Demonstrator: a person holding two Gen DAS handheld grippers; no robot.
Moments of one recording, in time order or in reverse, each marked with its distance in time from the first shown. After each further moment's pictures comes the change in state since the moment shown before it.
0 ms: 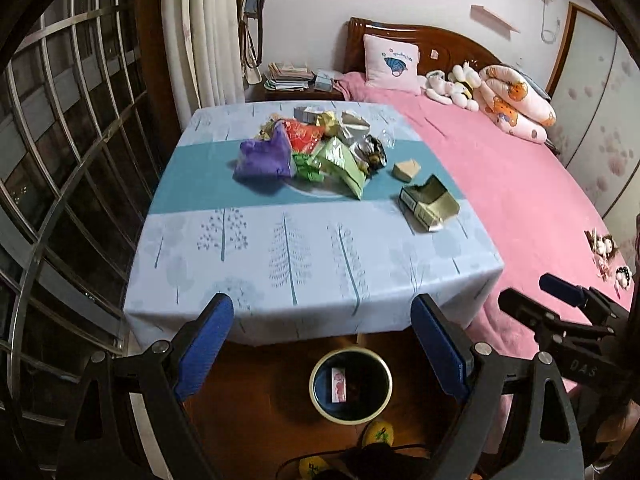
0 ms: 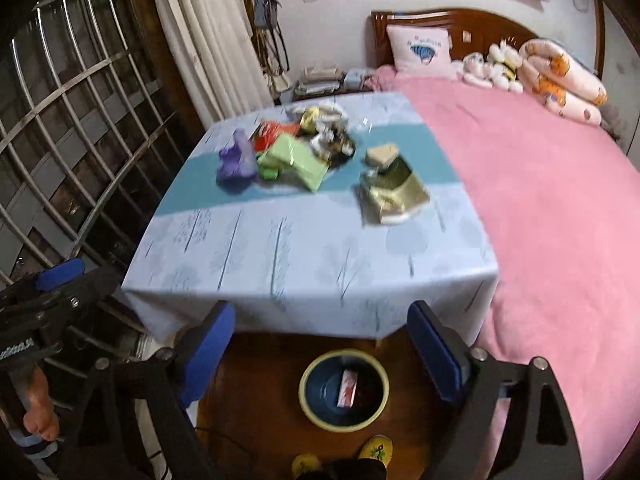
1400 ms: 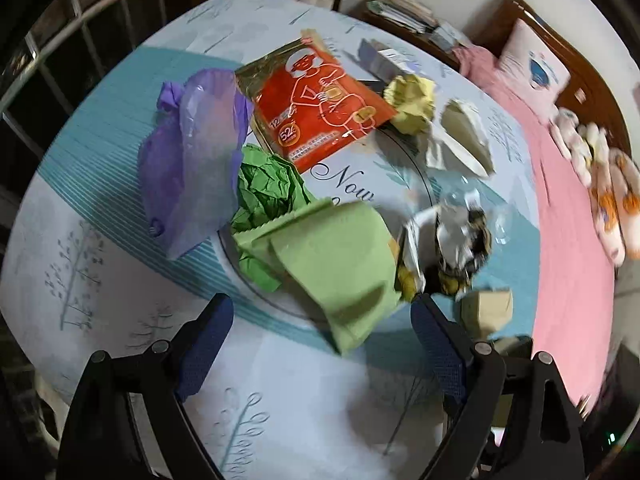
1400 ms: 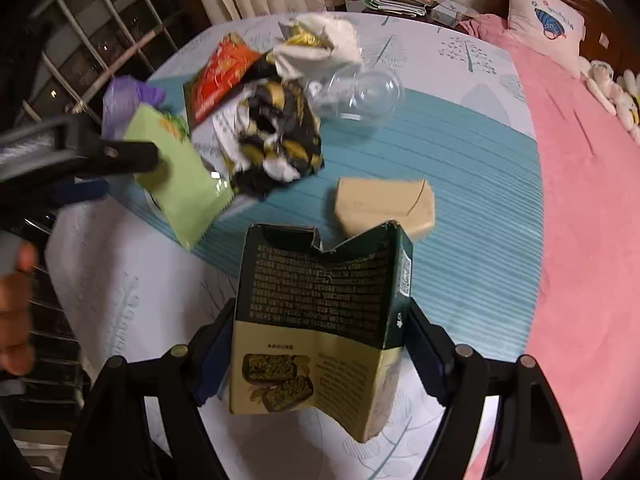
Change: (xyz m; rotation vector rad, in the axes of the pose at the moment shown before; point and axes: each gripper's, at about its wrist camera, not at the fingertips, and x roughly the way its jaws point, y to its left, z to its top) left arm 0.328 -0.020 0.171 -0.558 0.294 0.136; right arm 0.277 -0.096 0.169 -0.328 0.378 0.208
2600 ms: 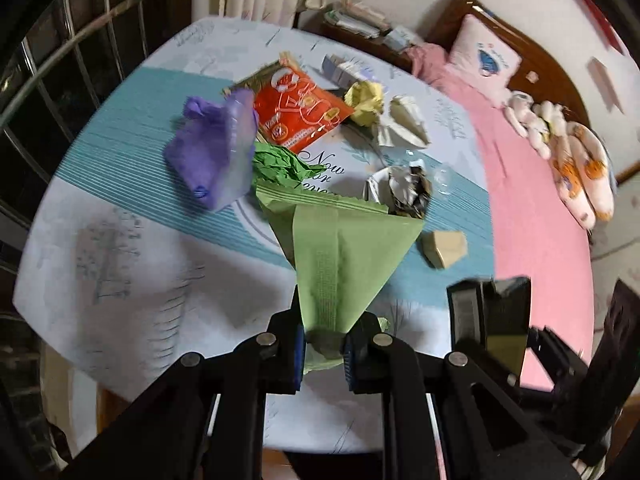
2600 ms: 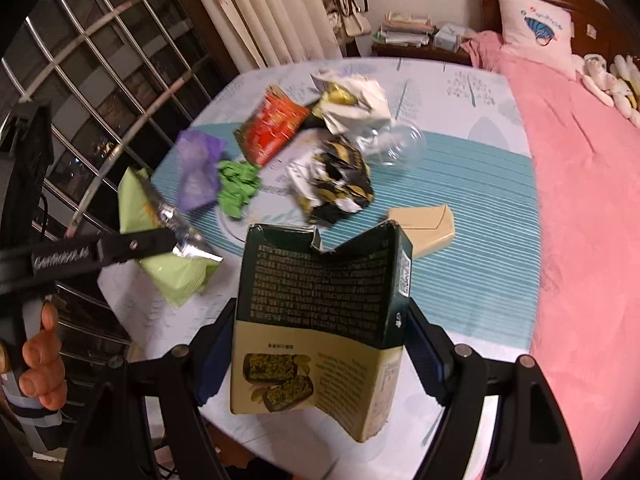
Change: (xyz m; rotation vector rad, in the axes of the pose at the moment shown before) left arm -0.092 0.028 -0.050 0.154 -0.040 -0.115; right arm -0.071 0.042 -0.020 0.062 -0.156 0.083
